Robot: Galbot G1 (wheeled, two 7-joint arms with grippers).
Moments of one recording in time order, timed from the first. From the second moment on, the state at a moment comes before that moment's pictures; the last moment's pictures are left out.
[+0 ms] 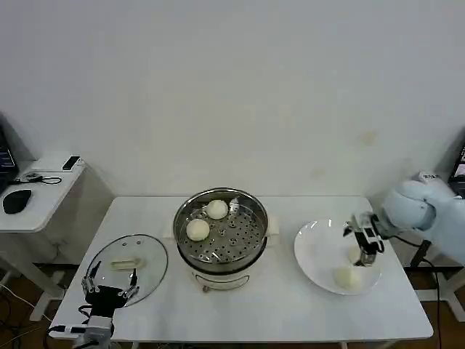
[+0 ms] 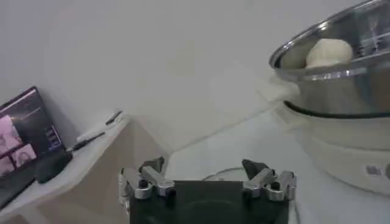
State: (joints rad) left arm 1.68 -1.30 -0.65 -2.15 0.17 0.30 -0.09; right arm 0.28 0.37 -1.11 1.65 0.03 -0.35 -1.04
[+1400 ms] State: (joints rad) left arm 1.70 -1.30 -0.67 -2.16 0.18 0.30 -0.09; right arm -0.10 0.49 -0.86 1.46 -0.07 -0.35 -1.03
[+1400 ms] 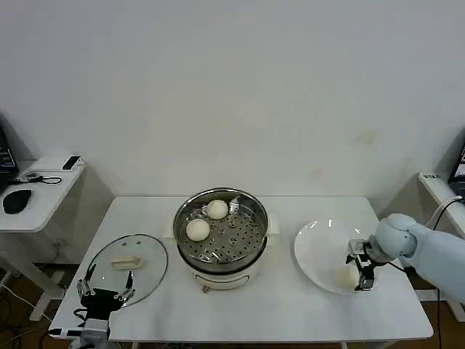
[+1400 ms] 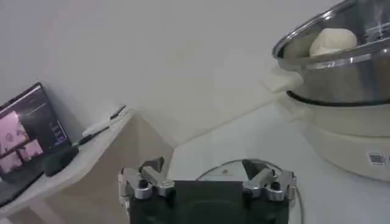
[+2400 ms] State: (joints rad) left arm 1.70 -1.31 -0.67 -2.18 0.18 0.30 -0.09; right arm 0.06 0.50 -0.87 1.45 0.01 -0.36 -1.07
